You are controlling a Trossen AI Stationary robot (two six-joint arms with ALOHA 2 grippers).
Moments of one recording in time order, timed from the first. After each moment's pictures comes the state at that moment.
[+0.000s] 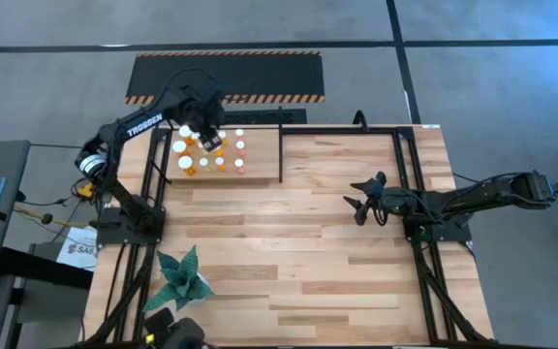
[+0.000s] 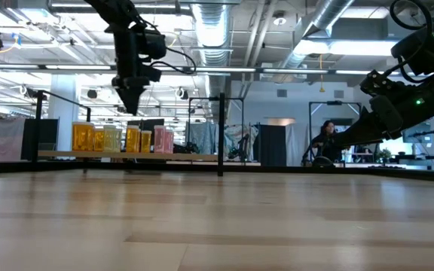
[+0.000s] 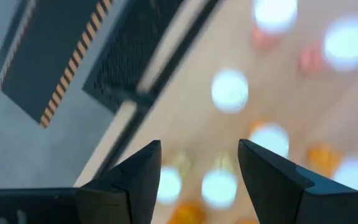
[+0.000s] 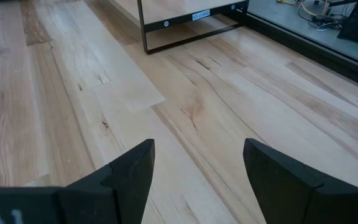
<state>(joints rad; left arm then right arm) 0.84 1.60 1.39 -1.02 -0.19 0.26 -0.07 0.81 0.00 0.35 0.44 0.24</state>
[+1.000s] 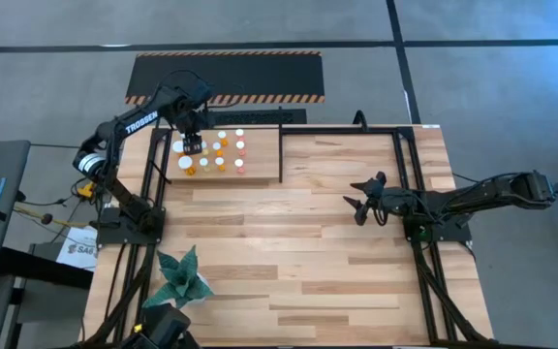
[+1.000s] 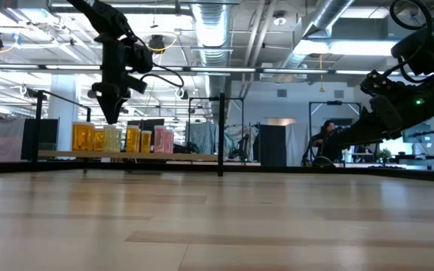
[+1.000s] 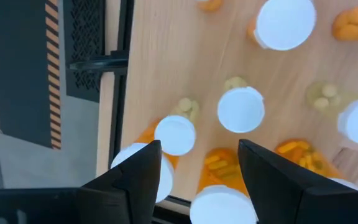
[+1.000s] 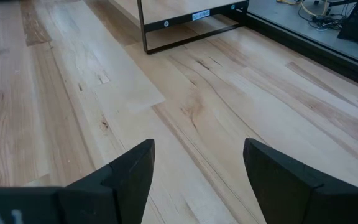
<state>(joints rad) 0.97 1.60 1.33 -1.13 -0.13 0.76 -0.07 0.81 0.00 0.35 0.44 0.24</state>
